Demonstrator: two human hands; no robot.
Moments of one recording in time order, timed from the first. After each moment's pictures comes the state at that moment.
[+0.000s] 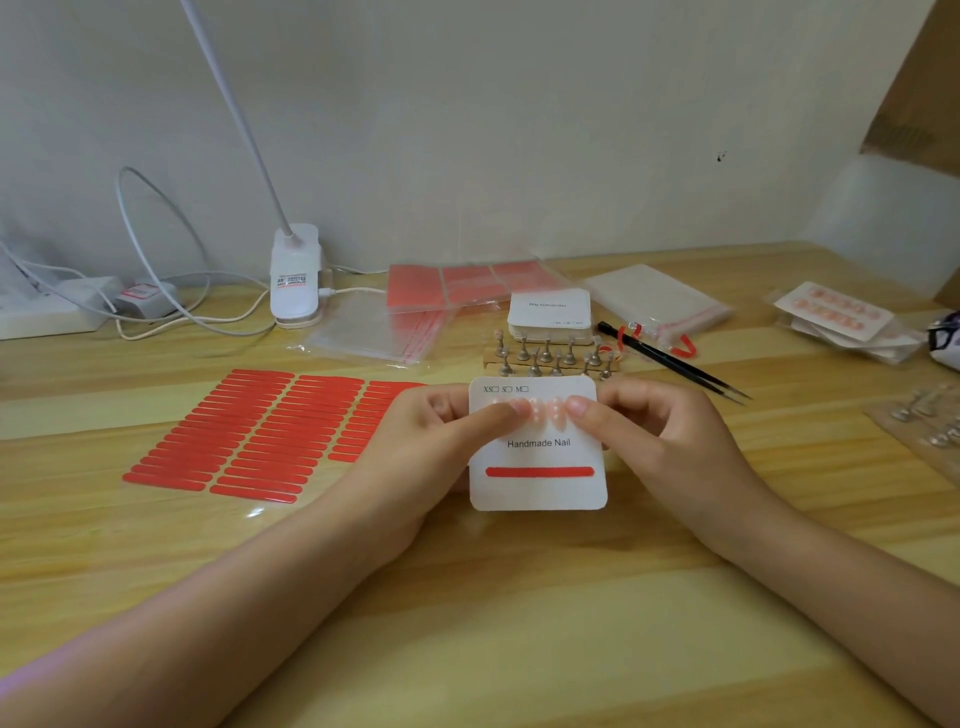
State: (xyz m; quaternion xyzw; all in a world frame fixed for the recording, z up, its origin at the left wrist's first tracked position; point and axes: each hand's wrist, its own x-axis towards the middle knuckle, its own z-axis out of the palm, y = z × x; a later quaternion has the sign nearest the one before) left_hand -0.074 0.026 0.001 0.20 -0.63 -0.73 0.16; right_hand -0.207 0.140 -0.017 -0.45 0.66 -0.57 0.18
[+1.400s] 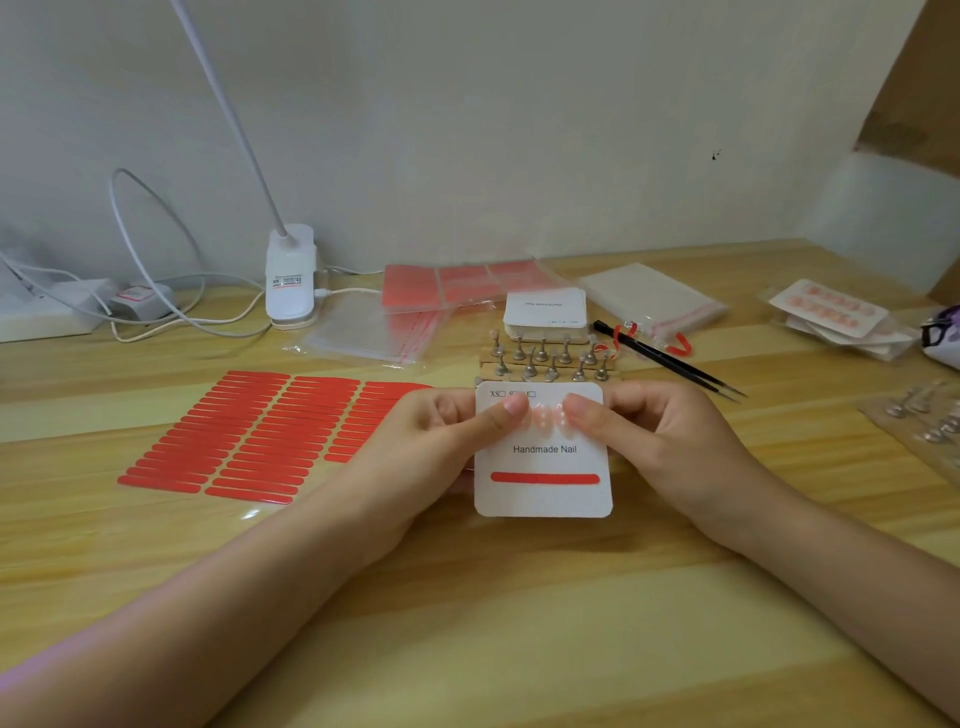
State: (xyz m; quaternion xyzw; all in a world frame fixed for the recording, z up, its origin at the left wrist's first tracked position) left_hand -0.073 0.019 -0.003 0.19 -0.66 -0.72 0.12; right_hand -0.210 0.140 -0.015 -0.44 0.65 -0.58 0.22
